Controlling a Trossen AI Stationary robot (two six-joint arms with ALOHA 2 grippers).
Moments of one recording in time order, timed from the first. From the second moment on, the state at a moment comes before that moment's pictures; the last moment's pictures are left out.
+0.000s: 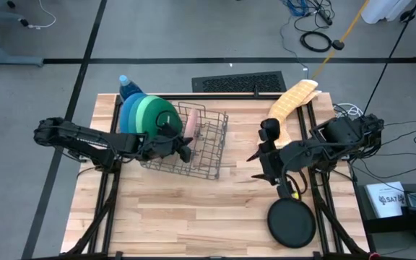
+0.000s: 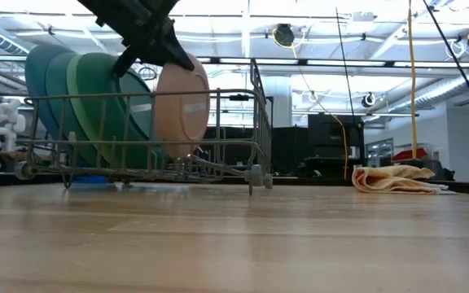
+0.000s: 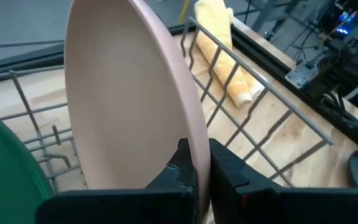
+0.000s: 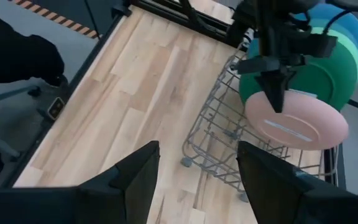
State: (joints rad) left arm -0.10 1.22 0.83 -0.18 -0.57 -0.74; right arm 0.44 1.55 2.08 -1.29 0.27 -0.03
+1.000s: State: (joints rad) left arm -0.10 1.21 0.83 -0.25 -0.53 -0.83; right arm 0.49 1.55 2.08 -1.28 0.32 -0.03
